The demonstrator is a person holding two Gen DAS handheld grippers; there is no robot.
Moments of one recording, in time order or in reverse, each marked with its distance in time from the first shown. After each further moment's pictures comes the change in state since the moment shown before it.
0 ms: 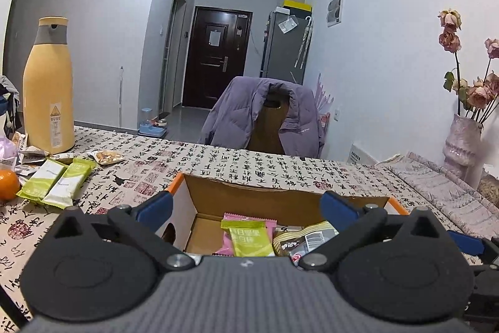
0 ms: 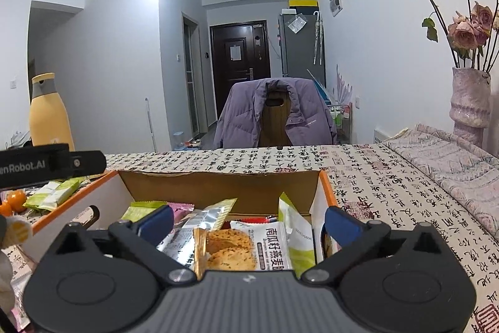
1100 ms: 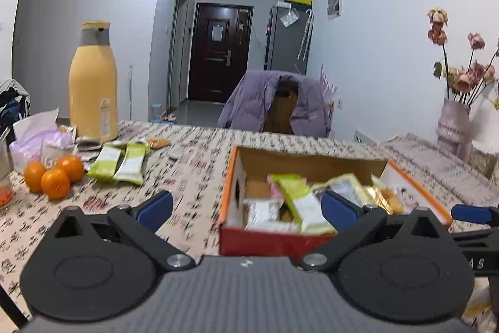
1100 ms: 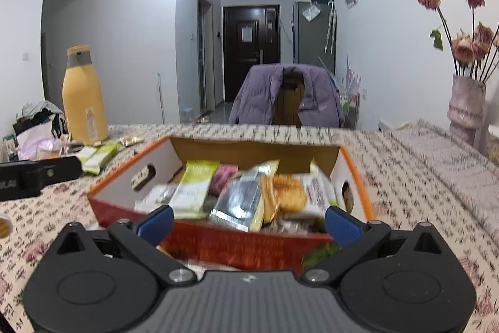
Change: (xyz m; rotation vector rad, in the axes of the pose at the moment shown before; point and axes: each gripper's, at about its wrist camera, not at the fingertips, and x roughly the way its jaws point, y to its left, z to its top) left arm -0.115 0.070 -0.028 0.043 0.040 0.010; right arm -0.088 0.063 -0.020 -0.071 0.095 0.002
